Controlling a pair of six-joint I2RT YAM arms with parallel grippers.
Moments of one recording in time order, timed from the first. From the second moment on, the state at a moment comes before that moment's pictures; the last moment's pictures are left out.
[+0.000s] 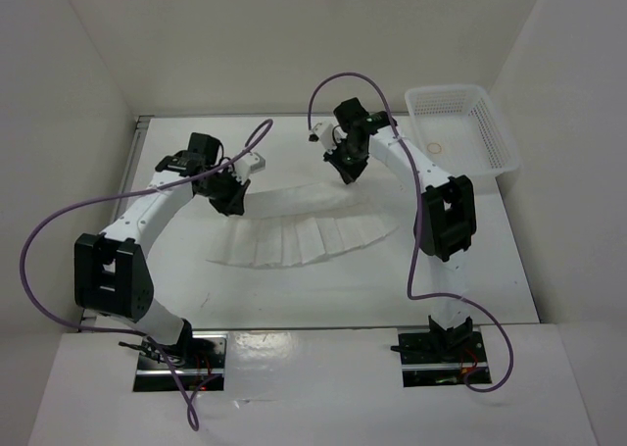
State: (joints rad) left arm -0.17 1.54 1.26 -0.81 0.44 0.50; right arm 0.44 2.08 1.93 -1.00 -0.14 -0.51
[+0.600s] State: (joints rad) left arm -0.19 1.51 1.22 -0.88 0.40 0.53; right arm 0.47 2.03 1.86 -1.24 -0.23 -0.61
